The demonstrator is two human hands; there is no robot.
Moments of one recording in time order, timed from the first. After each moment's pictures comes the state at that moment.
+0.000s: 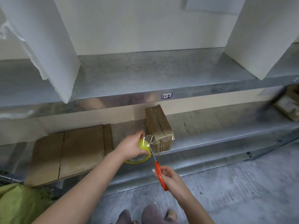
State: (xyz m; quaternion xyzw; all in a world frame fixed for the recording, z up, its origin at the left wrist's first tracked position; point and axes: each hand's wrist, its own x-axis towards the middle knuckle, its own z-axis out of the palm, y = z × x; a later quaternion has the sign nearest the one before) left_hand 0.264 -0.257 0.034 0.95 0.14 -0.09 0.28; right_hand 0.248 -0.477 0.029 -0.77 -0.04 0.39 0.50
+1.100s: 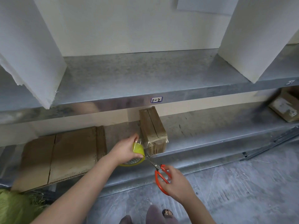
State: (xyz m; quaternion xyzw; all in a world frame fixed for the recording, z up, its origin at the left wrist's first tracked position) left_hand 0.271 -0.258 0.022 0.95 0.14 -0.09 0.28; right_hand 0.285 -0.510 -0.018 -0.90 -0.17 0.27 0.30
